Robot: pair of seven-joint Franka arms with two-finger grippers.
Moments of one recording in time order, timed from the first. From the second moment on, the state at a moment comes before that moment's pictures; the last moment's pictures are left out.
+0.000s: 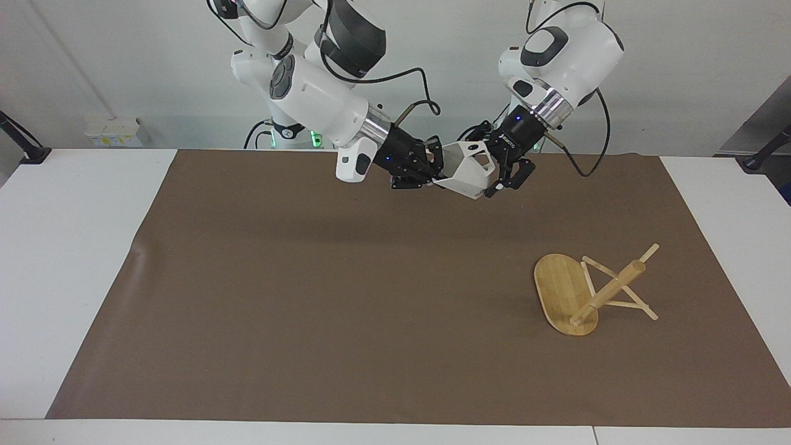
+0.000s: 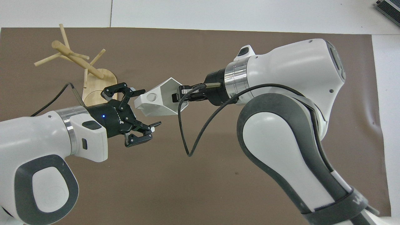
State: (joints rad) left arm -0.43 -0.24 -0.03 -2.19 -0.82 2.49 1.24; right arm 0.15 0.23 0.34 -1.58 0.76 2.08 0.02
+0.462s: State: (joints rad) left arm -0.44 -0.24 -0.03 -2.19 -0.82 2.50 1.26; right arm 0.15 0.23 0.34 -1.58 0.75 2.07 0.03
